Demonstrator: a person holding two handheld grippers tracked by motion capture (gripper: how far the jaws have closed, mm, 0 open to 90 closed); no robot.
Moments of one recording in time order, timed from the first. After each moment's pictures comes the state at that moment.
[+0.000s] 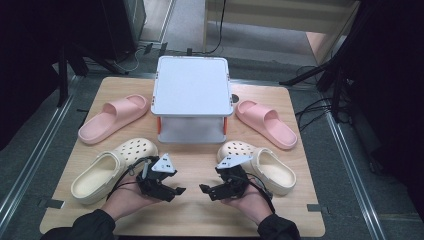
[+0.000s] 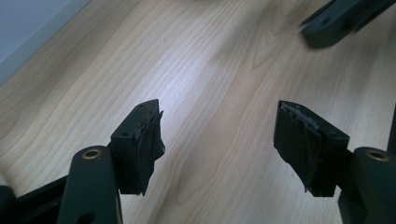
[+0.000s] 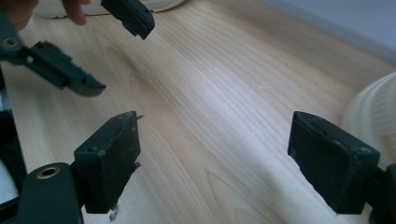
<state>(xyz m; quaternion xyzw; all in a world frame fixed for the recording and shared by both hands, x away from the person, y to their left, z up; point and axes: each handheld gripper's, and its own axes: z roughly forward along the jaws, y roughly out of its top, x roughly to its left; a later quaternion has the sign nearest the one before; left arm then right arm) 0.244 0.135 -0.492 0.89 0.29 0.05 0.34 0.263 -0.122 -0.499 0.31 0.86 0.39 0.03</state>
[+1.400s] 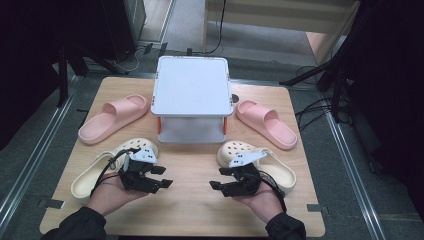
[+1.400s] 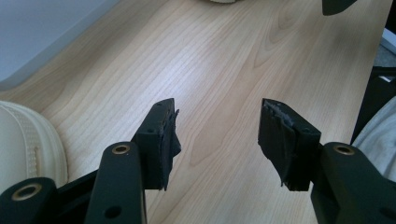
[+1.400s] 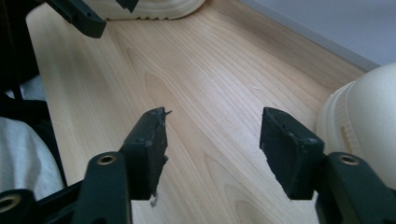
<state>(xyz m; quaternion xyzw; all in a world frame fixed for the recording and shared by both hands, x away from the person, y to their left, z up) 0.247 0.170 -0.468 0.88 0.33 0.02 0.36 0.263 -0.148 -0.477 0.29 0.87 0.41 0.01</state>
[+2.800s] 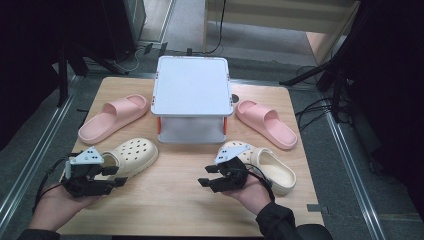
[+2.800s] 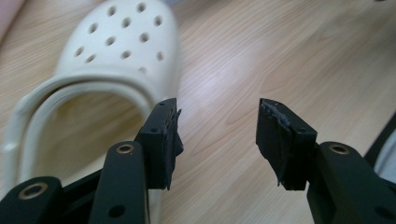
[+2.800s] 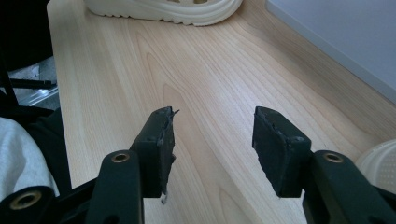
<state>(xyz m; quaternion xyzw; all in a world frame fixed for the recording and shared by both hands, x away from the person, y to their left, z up) 0.208 0.269 -0.447 0.83 0.43 0.09 0.34 0.276 -0.115 -0.472 0.23 0.89 0.40 0.00</state>
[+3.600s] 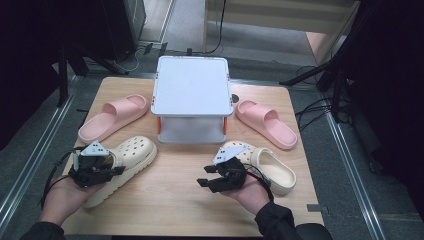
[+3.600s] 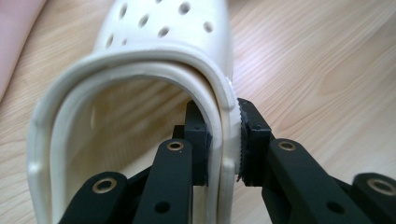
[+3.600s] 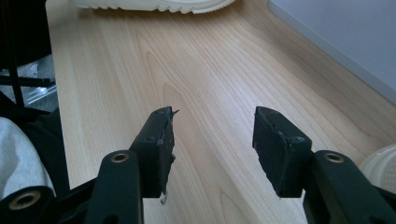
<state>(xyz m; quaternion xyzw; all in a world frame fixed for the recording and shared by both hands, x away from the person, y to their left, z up) 0.234 0.273 -0.465 0.82 0.46 0.11 0.32 0.276 -0.112 -0.473 0.22 0.89 0.40 0.00</state>
